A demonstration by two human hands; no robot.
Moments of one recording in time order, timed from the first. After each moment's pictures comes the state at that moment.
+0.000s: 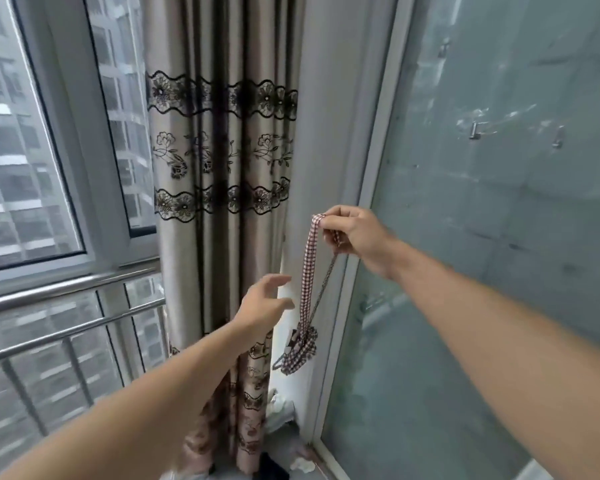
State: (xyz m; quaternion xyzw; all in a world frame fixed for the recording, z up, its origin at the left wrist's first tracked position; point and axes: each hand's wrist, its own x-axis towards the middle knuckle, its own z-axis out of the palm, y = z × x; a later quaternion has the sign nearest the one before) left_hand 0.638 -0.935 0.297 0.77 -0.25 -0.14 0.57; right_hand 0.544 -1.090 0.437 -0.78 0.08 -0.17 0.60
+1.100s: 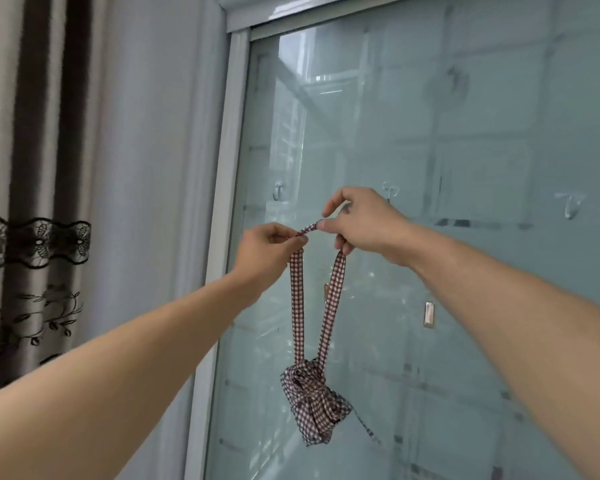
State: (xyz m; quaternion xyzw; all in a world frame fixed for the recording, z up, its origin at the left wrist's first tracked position) left_hand 0.712 -1.328 0.607 0.54 -0.46 -0.06 0.70; right_hand 0.558 -1.388 0.678 -0.86 0.24 -0.40 0.20
